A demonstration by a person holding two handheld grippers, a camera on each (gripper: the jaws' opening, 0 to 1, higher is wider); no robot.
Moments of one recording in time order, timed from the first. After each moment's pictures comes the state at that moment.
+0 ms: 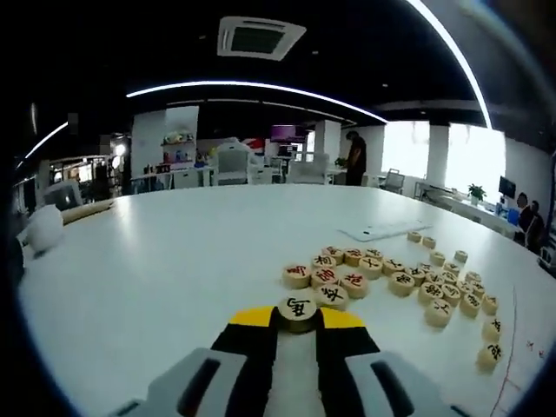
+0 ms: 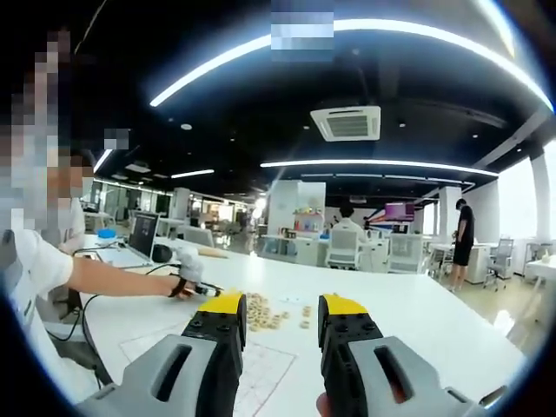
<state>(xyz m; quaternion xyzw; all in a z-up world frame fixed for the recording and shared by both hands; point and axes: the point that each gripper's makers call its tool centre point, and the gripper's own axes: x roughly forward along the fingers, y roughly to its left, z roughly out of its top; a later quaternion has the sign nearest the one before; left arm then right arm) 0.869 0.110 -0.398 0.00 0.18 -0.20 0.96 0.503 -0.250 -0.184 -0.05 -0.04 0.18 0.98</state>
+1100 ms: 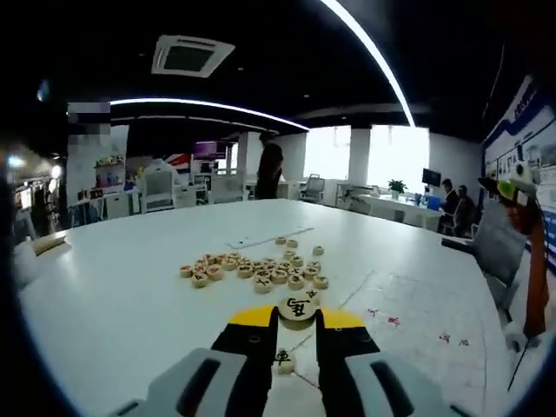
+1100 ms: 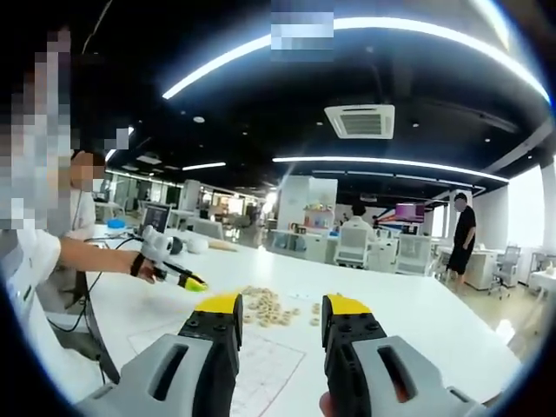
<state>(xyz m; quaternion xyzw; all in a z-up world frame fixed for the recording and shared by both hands) 0.678 0.070 -0.328 0.00 0.14 -0.41 0.90 0.494 -0.229 -0.186 -0.07 -0.03 0.20 0.98</state>
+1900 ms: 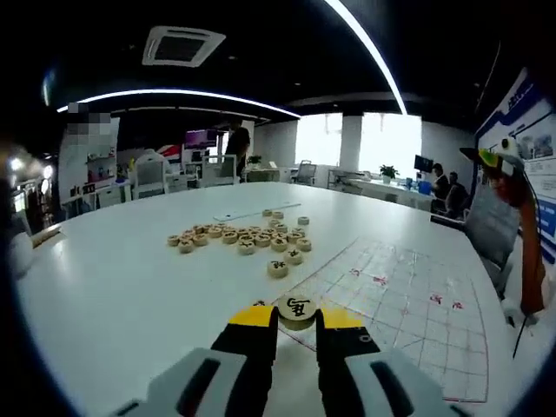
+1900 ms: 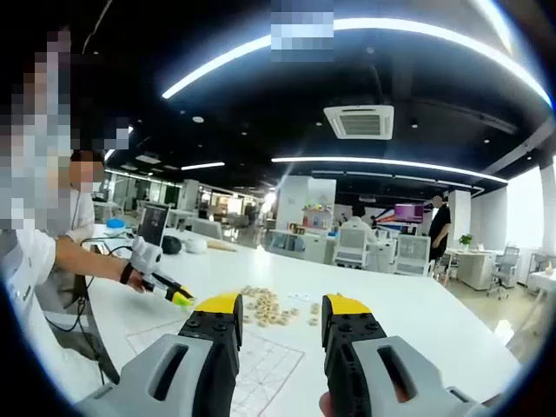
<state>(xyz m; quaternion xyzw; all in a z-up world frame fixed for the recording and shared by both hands) 0.655 0.074 -0.377 0.05 0.18 -0.41 0.89 0.494 -0.231 -0.187 -0.07 -0.03 0.20 0.98</state>
